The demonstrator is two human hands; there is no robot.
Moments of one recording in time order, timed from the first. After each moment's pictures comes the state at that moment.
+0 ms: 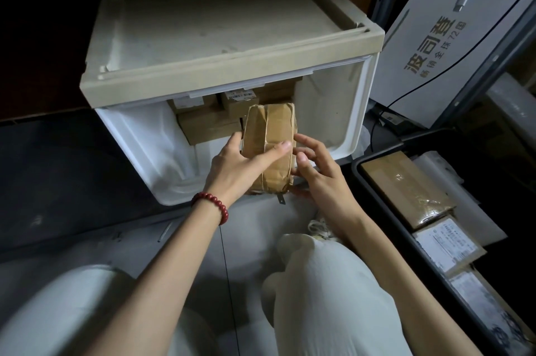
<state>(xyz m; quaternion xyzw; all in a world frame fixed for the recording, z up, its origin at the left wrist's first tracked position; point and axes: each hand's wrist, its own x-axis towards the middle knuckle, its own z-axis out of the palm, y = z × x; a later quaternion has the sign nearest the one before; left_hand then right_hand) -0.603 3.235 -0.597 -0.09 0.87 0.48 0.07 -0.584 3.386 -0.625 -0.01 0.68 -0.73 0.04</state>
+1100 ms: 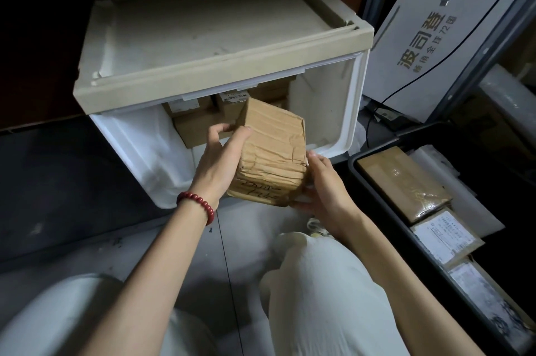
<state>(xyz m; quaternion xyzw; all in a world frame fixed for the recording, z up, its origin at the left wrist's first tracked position) -0.610 3.223 -0.594 -0.13 0.80 0.58 0.05 -0.590 3.389 -0.639 0.18 0.60 -0.77 0.12</state>
